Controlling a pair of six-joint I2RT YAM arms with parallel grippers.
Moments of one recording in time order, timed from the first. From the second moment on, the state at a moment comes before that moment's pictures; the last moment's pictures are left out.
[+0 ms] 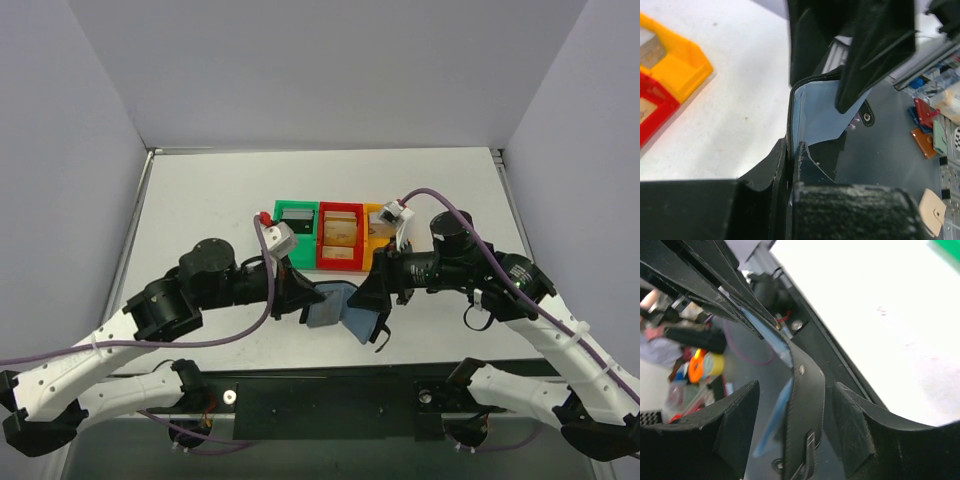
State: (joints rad) left arm -1.03 0.86 1.08 -0.39 0.29 -0.32; right arm 0.78 0.97 1.25 -0.79 -0.57 0.43
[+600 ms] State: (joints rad) left arm -0.91 1.11 0.68 -0.20 0.26 -0.70; right arm 0.75 0.82 1.11 -0.88 -0.05 0.43
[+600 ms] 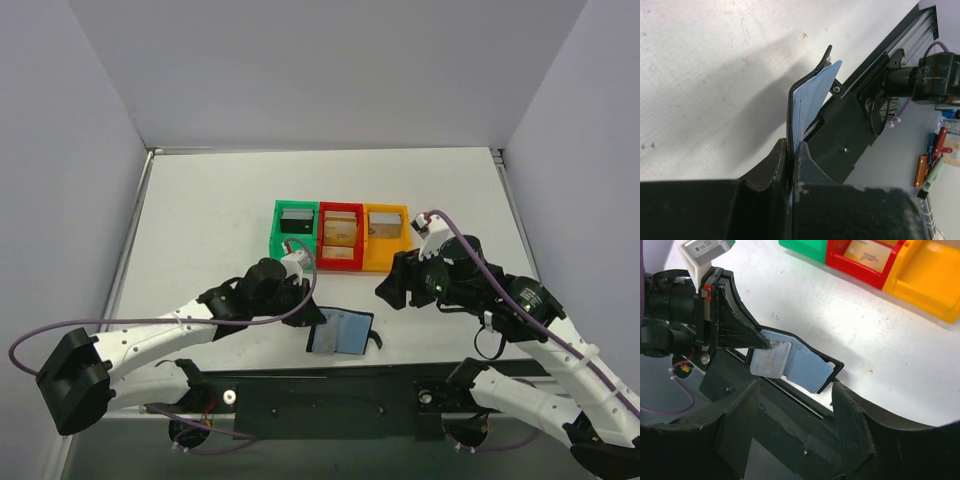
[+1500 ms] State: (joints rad) left arm -0.80 1.51 0.49 0.53 0.33 -0.88; right arm 0.75 0.96 0.64 -0.39 -0.10 0.60
